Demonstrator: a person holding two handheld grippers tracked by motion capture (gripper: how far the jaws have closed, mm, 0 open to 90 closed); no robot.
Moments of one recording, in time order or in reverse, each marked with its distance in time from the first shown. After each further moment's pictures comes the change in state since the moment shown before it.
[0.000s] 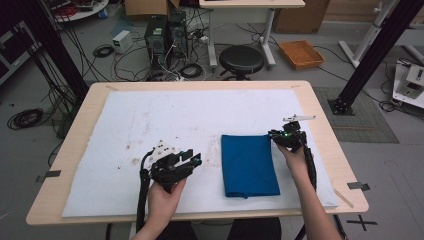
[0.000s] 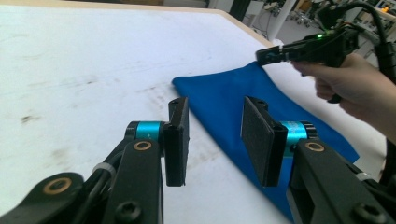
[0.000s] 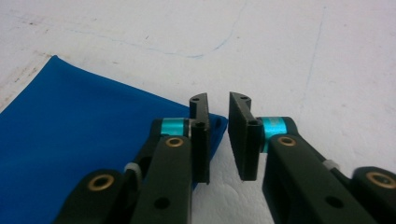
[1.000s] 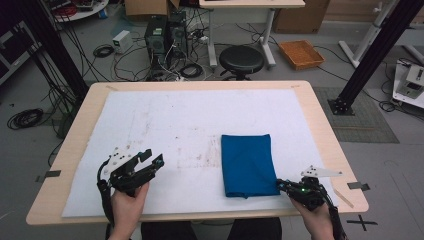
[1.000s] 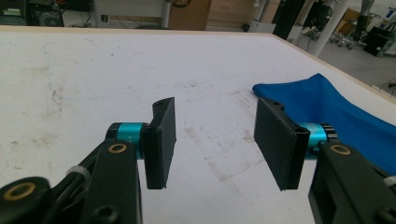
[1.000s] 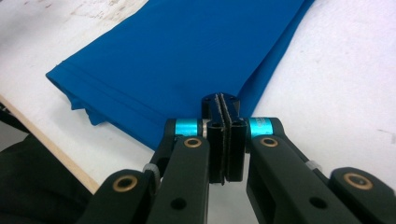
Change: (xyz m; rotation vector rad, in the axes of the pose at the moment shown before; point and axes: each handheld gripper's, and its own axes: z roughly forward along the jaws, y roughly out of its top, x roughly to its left) left arm 0.062 -0.018 -0.058 -0.107 0.145 0.038; right arm 0.052 -0.119 -0.097 -0.012 0.204 0.033
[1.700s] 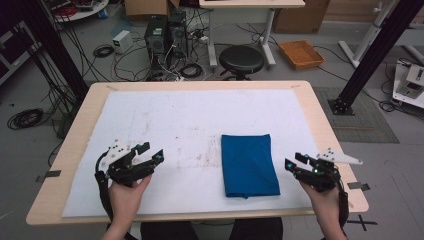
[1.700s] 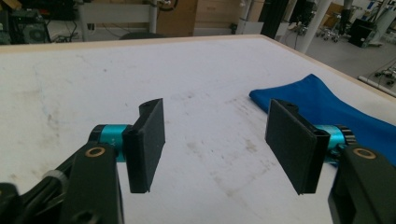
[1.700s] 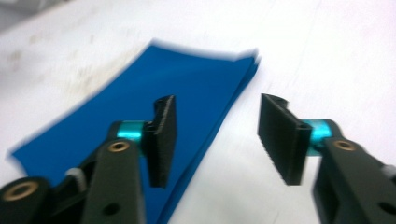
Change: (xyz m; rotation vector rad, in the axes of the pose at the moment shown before) left arm 0.018 0.022 0.007 -0.015 -0.052 0.068; right arm -0.023 0.046 -0.022 -0.214 -0.111 -0.047
